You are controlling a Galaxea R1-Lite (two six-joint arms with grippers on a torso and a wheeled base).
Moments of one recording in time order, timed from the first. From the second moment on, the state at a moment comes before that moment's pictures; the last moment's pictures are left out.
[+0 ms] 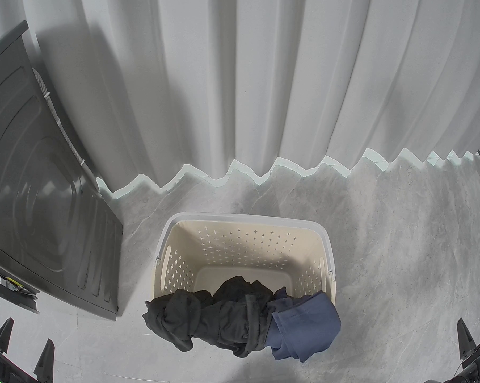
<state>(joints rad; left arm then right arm) 0.00 0.02 -0.02 0.01 -0.01 -0.01 0.00 0.02 -0.02 0.00 -0.02 0.01</state>
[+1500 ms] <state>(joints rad) 0.00 0.02 -0.02 0.01 -0.01 -0.01 0.00 0.02 -0.02 0.00 -0.02 0.00</state>
